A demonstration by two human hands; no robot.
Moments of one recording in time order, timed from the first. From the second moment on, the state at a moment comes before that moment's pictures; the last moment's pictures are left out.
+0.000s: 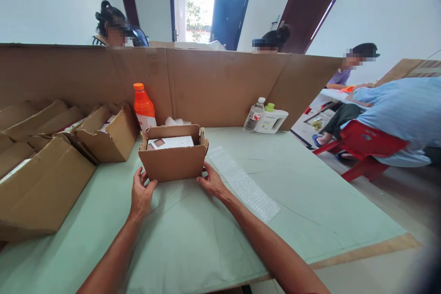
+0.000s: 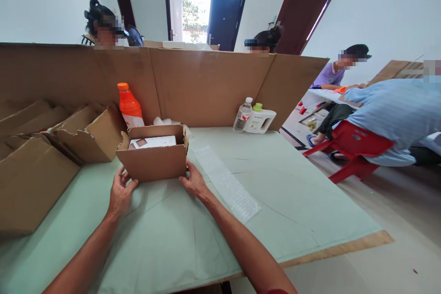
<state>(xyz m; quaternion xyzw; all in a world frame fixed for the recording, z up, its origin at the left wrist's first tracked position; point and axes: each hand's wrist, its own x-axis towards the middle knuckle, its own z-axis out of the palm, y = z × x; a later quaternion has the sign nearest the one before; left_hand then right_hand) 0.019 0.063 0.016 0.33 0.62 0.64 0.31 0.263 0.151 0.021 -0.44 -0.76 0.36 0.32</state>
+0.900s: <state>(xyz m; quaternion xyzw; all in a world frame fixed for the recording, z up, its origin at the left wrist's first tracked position) 0.091 -0.097 0.029 0.55 0.59 0.45 0.37 0.403 -0.006 0.062 -0.40 -0.90 0.08 0.15</state>
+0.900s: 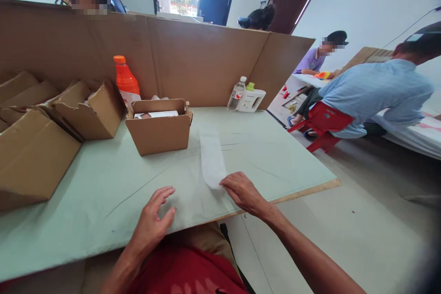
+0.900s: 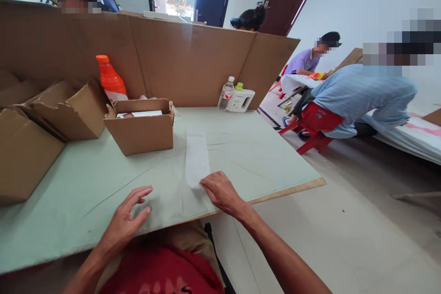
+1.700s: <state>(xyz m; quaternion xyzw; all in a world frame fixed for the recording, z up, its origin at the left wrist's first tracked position) 0.162 -0.057 0.013 0.65 0.61 0.31 0.34 0.388 -0.096 0.027 -0.38 -0.88 0.06 0.27</state>
